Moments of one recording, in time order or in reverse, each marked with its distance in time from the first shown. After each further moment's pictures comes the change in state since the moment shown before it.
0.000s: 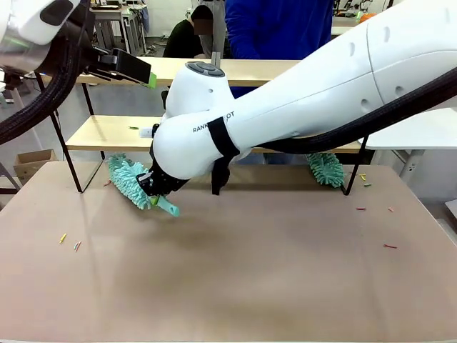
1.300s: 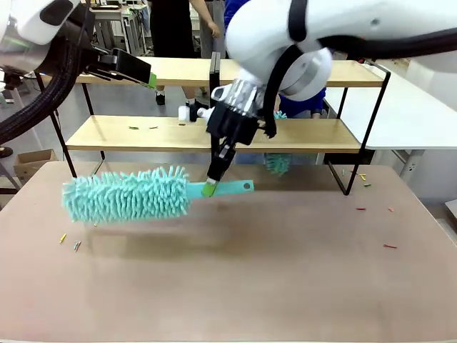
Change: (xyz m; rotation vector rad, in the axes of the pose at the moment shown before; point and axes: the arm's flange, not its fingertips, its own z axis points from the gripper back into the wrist) left arm 0.000 0.000 0.000 0.000 0.000 0.000; right arm -0.038 -0.105 0.122 0.476 0.227 0.614
